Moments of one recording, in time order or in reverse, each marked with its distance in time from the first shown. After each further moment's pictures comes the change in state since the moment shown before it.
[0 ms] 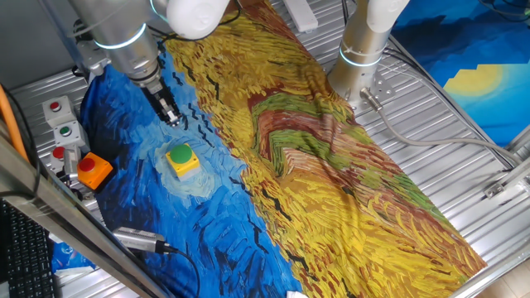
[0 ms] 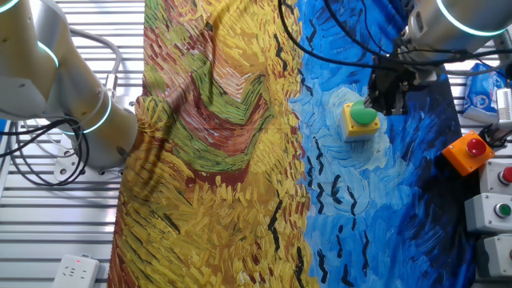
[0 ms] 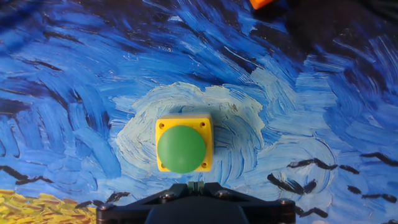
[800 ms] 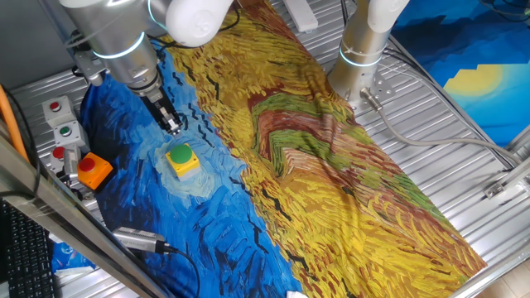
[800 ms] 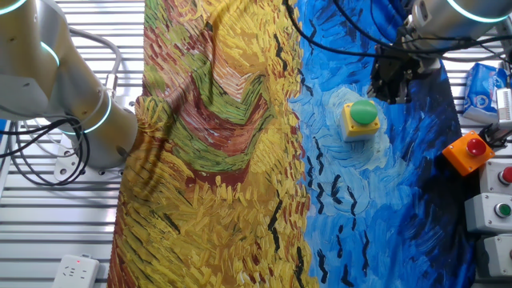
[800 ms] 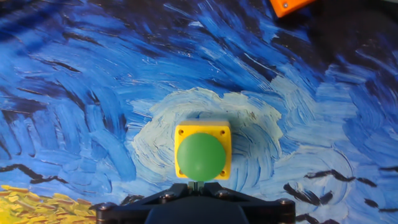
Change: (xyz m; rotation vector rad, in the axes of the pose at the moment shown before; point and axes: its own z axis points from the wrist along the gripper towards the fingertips) arm -0.010 0.020 0.003 -0.011 0.006 -0.016
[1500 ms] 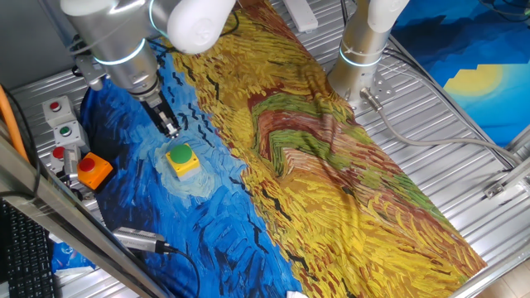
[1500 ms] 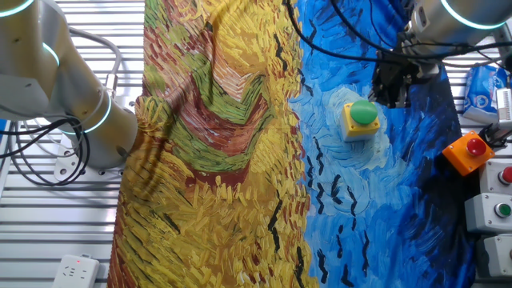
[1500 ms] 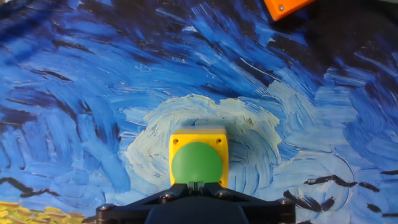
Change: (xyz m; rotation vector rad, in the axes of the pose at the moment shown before) arm -0.009 -0.006 0.017 0.012 -0.003 0.016
